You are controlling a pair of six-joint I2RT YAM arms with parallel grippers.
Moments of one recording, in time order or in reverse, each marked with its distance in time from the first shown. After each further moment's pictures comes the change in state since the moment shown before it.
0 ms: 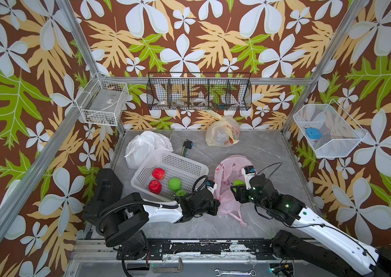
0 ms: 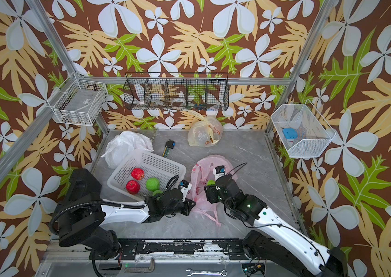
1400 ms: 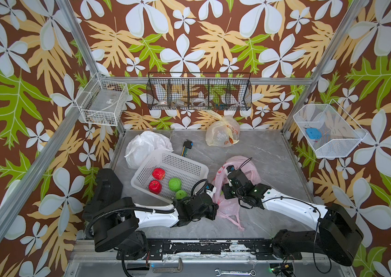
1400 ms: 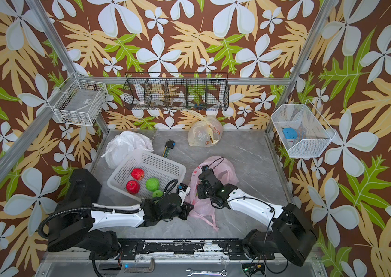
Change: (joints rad) left arm -0.054 -0.095 -0.032 -0.103 -0.065 -0.003; right arm -0.014 0.532 0.030 0.254 -0.056 -0.055
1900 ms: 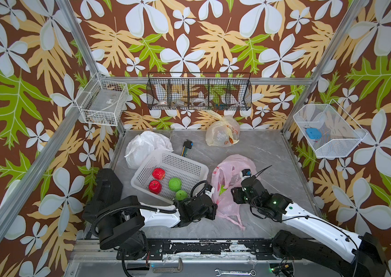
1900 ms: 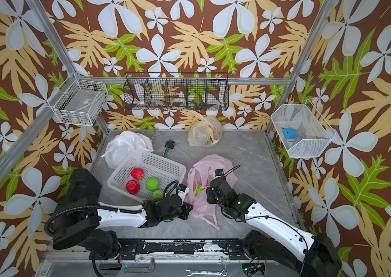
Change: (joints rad) left arm 0.000 0.048 -0.022 0.069 -0.039 -0.040; right arm 0.034 -0.349 -0.113 -0.158 0.096 0.127
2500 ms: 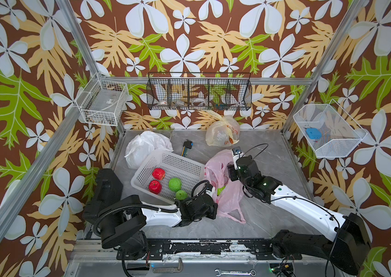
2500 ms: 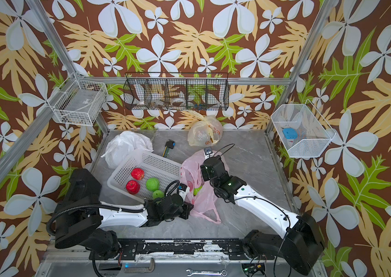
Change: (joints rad) left arm 0.000 0.018 0.013 -0.008 -0.013 -0.002; right arm -0.092 0.224 0.259 0.200 0.220 -0.433
